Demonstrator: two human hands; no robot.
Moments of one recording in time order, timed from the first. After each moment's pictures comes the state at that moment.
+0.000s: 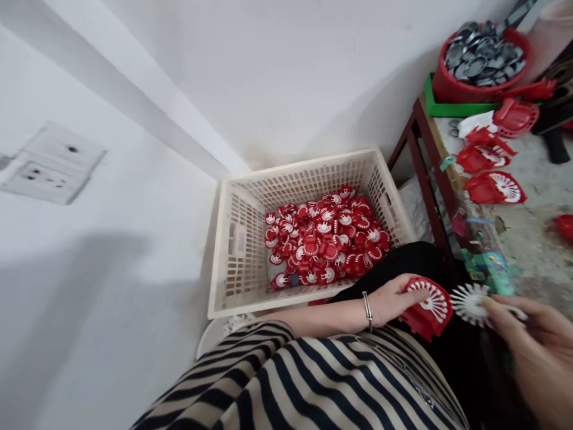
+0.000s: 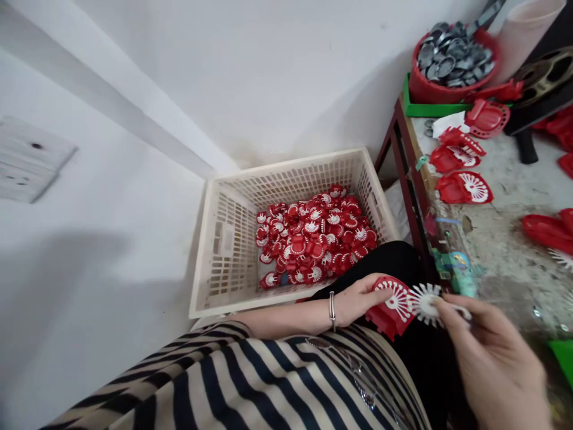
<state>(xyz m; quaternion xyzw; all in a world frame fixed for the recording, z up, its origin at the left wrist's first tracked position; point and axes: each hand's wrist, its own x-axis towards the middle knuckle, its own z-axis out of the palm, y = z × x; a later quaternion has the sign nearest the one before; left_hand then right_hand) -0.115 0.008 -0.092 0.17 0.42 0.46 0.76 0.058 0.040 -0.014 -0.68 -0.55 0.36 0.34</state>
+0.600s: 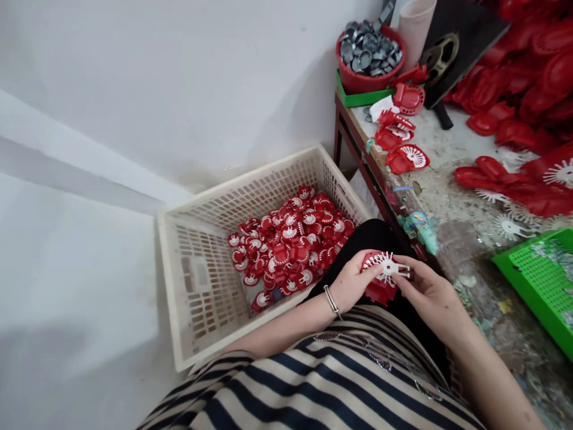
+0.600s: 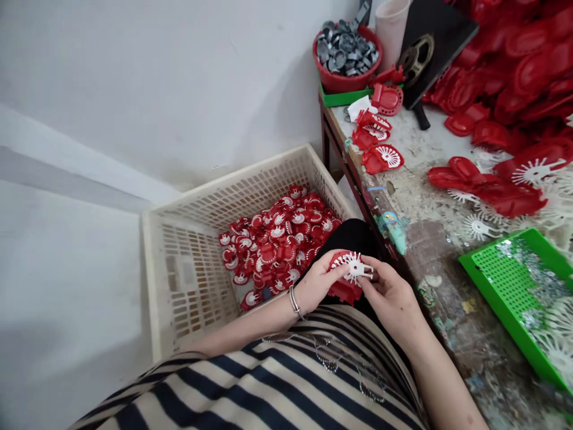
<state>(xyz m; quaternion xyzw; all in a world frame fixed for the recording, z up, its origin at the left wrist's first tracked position) -0.105 0.008 -0.077 0.29 0.48 0.47 0.68 0.054 0.025 -0.046 -0.55 -0.56 0.54 0.30</state>
